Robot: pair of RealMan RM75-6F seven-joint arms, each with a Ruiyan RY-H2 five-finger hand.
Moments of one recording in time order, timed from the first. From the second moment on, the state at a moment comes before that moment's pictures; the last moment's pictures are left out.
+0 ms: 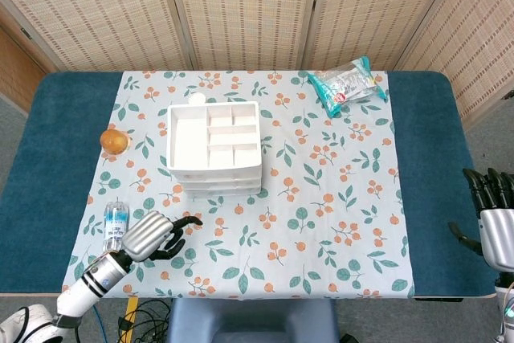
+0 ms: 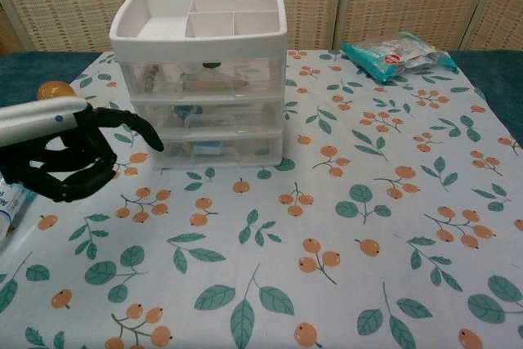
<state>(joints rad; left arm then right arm) -0.55 -1.32 -0.01 -1.59 1.75 1.07 -0.28 0.05 -1.06 0.12 -1.65 -1.50 1.57 -0.13</state>
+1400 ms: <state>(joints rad) -0.64 -1.72 -0.10 -1.35 1.41 0.93 -0.64 0.05 -1.06 0.12 -1.65 -1.47 1.57 -0.12</state>
